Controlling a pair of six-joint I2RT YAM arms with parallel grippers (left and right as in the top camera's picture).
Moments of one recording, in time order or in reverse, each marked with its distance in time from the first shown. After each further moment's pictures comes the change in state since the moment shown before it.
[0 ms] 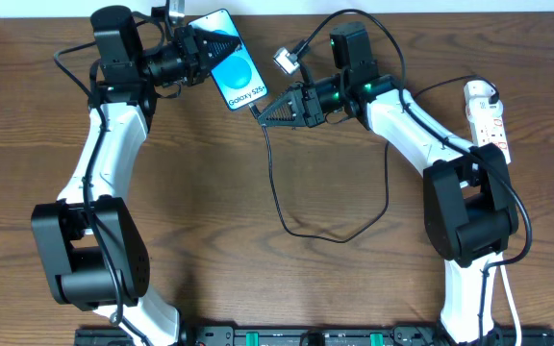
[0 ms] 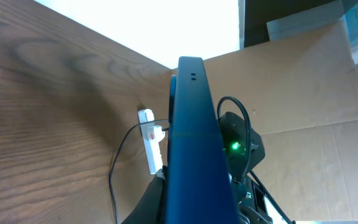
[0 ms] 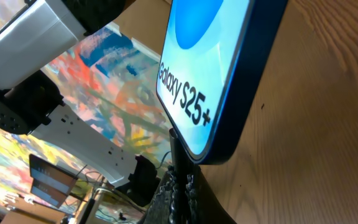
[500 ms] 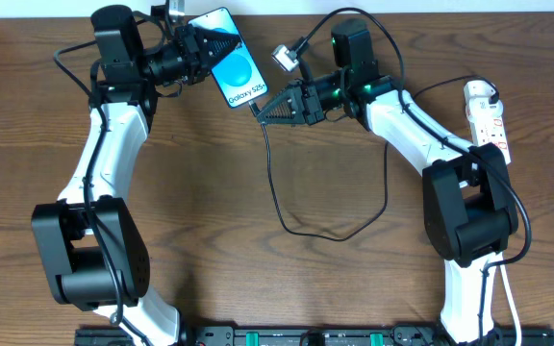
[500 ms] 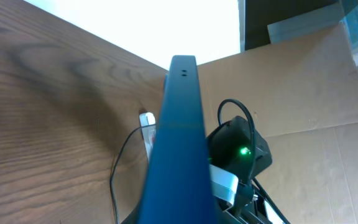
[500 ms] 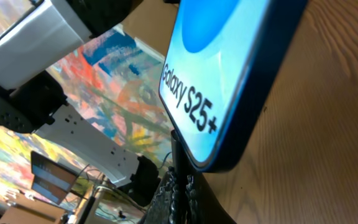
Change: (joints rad) left arm -0.007 0.000 0.000 0.008 -0.019 -0.001; right arm 0.000 0.000 -0.007 0.129 -0.016 0.103
